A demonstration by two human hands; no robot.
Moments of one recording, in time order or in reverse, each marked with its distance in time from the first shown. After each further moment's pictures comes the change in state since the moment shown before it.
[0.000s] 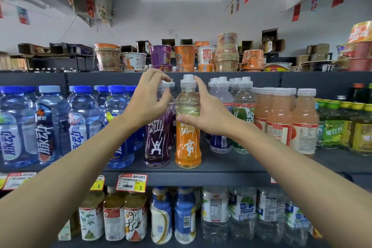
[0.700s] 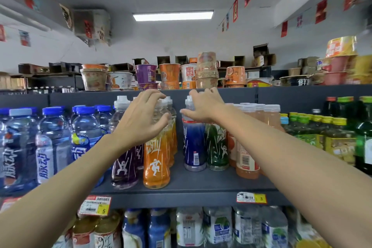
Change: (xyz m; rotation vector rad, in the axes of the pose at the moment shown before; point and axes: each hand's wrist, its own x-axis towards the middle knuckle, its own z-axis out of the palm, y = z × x) left_hand 0.019 0.052 0.036 0.239 -0.083 0.080; right_hand 0.049 0.065 -0.081 -0.794 -0.039 0.030
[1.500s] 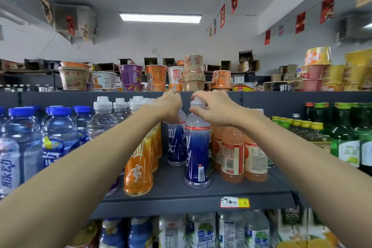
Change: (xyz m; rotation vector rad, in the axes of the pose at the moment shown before) left_hand 0.099 0.051 0.063 0.176 -0.539 -0.147; right_hand -0.056 0.043 -0.036 0.306 0.048 -0.027
